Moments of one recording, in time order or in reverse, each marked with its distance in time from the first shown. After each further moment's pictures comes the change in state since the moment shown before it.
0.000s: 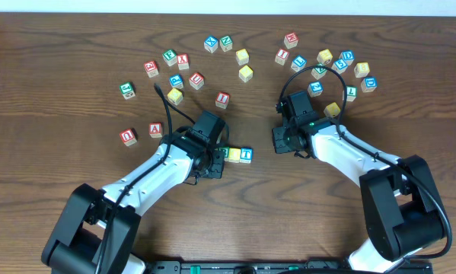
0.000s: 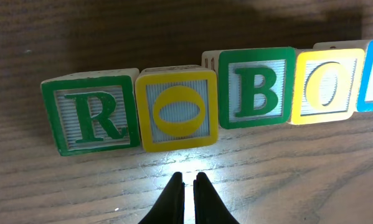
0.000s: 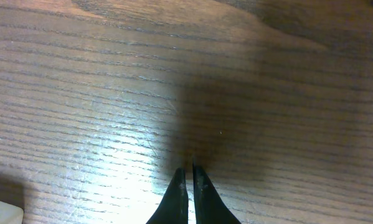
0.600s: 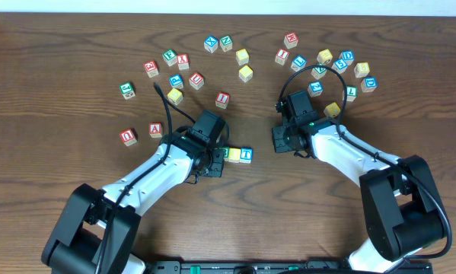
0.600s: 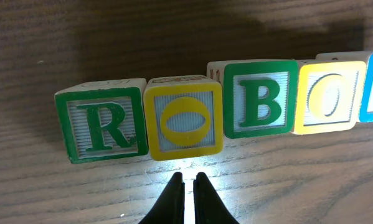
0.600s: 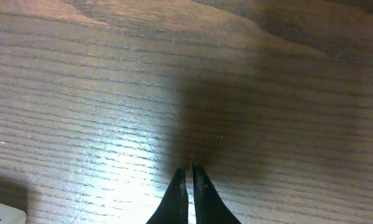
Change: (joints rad) left arm 0.000 0.000 0.000 0.014 -0.023 0.000; right arm 0.000 0.000 0.000 0.010 0.000 0.000
